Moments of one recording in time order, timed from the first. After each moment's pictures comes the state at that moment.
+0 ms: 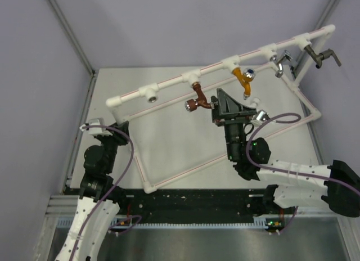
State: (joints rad) left arm -0.20 0.32 0.42 -0.05 -0.12 -0.32; right arm 1.10 1.14 0.65 1.22 0.87 1.04
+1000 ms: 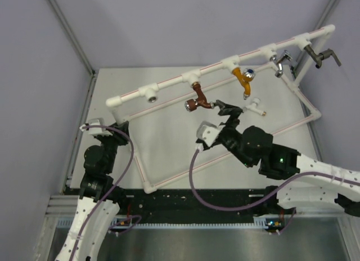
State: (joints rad) left arm -0.20 0.32 0.42 -0.05 -0.12 -0.32; right arm 1.24 0.89 1.03 -0.13 0.56 -0.79
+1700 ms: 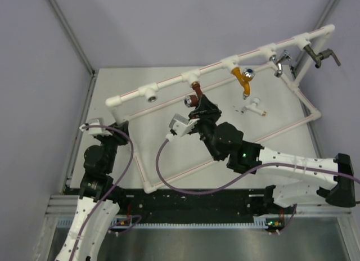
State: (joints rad) left arm -0.20 0.32 0.42 -0.05 -0.12 -0.32; right arm 1.26 1.20 1.03 0.29 0.81 -1.33
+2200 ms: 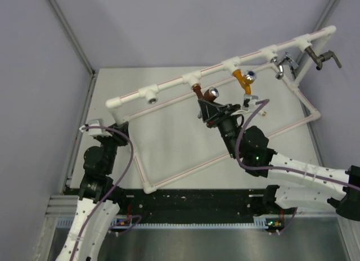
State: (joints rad) left arm -0.20 0.31 0.42 -0.06 -0.12 -0.33; right arm 1.12 1.02 0.85 0.52 0.68 0.28
